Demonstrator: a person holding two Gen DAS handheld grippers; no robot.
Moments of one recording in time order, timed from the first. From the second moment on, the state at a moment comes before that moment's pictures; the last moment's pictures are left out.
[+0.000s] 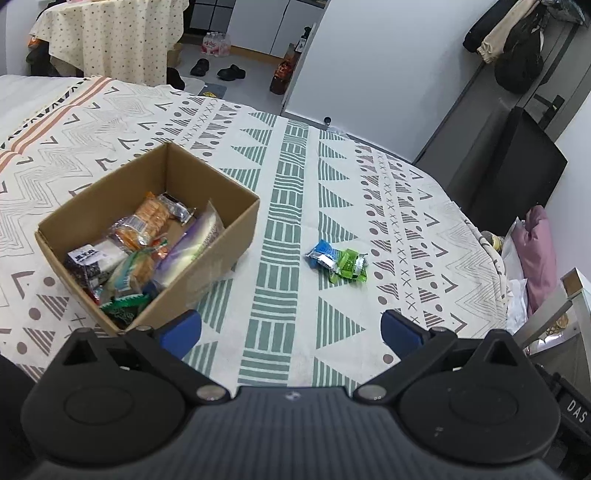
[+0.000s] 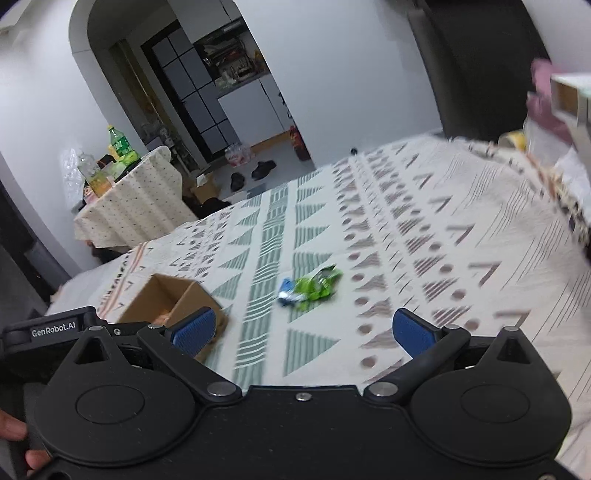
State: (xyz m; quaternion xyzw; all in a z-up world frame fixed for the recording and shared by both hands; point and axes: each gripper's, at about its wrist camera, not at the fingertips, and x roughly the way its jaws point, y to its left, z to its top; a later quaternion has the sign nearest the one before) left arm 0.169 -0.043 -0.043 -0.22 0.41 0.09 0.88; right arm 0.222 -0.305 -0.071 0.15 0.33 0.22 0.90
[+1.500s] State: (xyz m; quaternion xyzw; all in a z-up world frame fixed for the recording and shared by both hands) left arm 0.293 -0.064 -0.149 -0.20 0.43 0.07 0.88; right arm 0.362 -0.286 -0.159 0.22 0.44 0.23 0.84
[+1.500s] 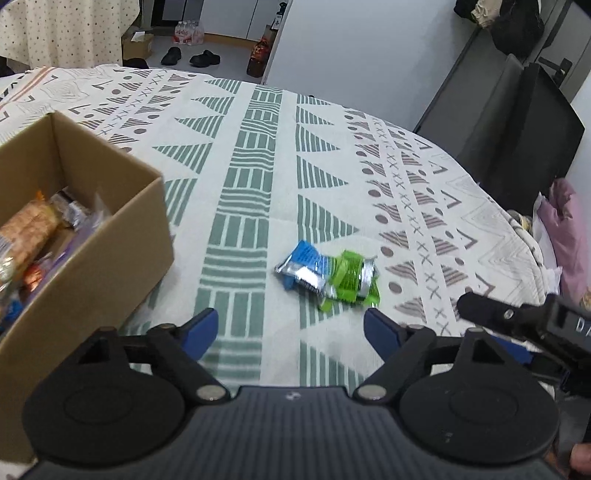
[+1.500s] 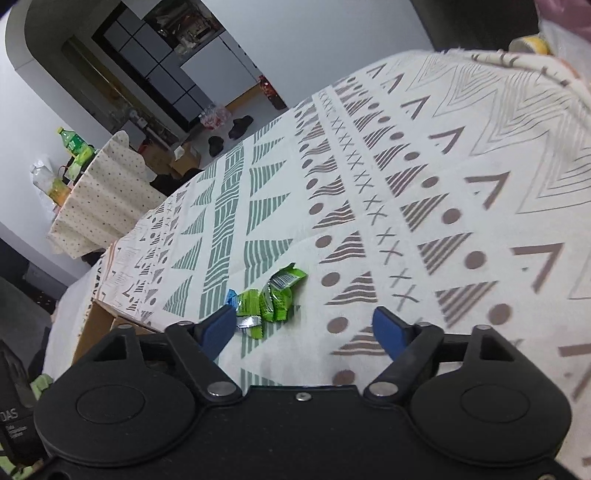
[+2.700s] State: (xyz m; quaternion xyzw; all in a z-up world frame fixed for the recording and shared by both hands) left arm 0.359 -0.055 -0.177 -0.21 0.45 0.04 0.87; right arm 0.417 -0.240 -0.196 0.22 0.46 0.23 0.83
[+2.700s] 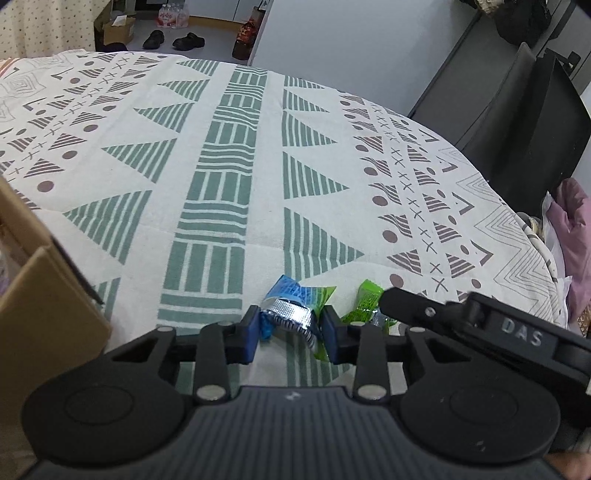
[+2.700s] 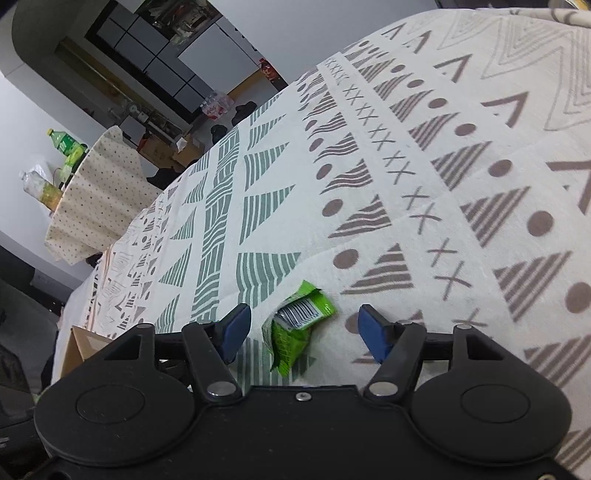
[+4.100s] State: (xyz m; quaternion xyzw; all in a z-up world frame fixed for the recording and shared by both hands) left arm 0.258 -0.056 -0.085 -0.19 0.42 0.07 0.88; right arm 0.310 -0.272 -0.096 0.18 0.36 0.24 0.89
